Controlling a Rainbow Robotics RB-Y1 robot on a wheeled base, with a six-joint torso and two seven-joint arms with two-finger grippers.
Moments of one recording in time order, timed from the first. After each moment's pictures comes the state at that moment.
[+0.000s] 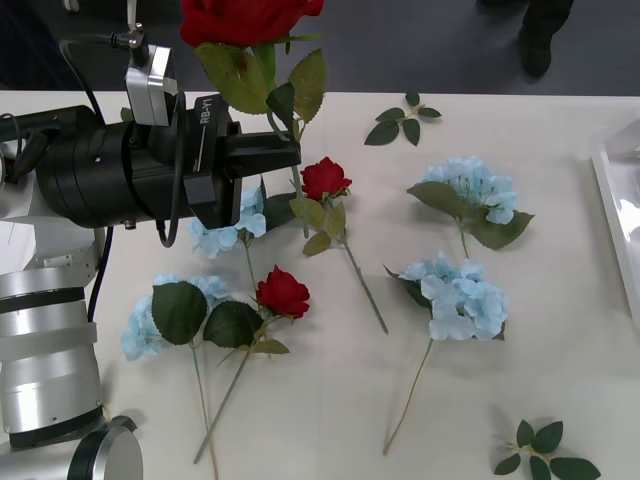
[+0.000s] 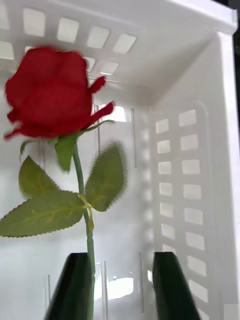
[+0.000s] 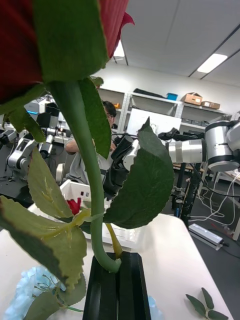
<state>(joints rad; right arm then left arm) -0.34 -1.05 0.02 -1.11 -0.69 0.80 1.68 -0.43 0.04 0.33 -1.77 1.74 1.63 -2.68</state>
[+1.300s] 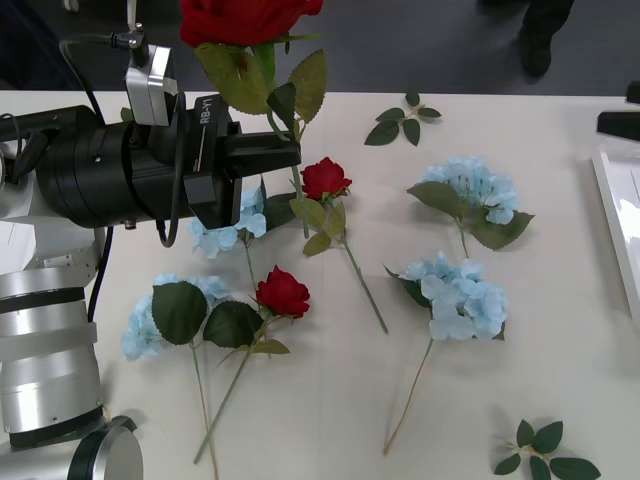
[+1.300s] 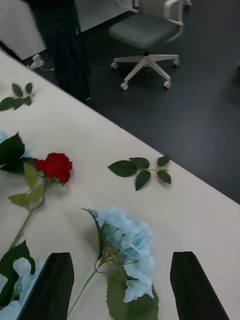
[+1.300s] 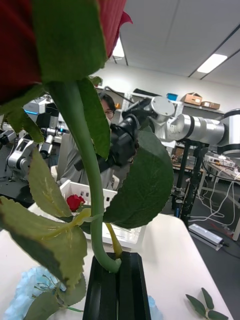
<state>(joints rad) -0.01 -1.22 -0.20 -1.90 -1.90 0.77 2.40 -0.43 0.04 0.33 -1.77 1.74 1.63 -2.68</state>
